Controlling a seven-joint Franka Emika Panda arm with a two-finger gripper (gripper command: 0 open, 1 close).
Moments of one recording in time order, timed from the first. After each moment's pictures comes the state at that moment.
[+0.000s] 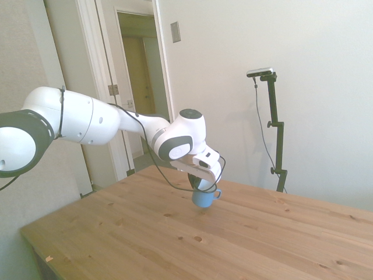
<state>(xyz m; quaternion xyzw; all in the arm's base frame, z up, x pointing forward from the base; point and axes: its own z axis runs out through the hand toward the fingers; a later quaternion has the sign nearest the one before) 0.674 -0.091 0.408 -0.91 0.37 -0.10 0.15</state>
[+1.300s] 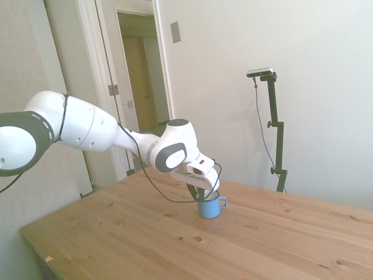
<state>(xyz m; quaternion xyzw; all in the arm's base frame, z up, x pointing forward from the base) 0.666 -0.081 0.386 -0.90 0.40 -0.12 0.09</state>
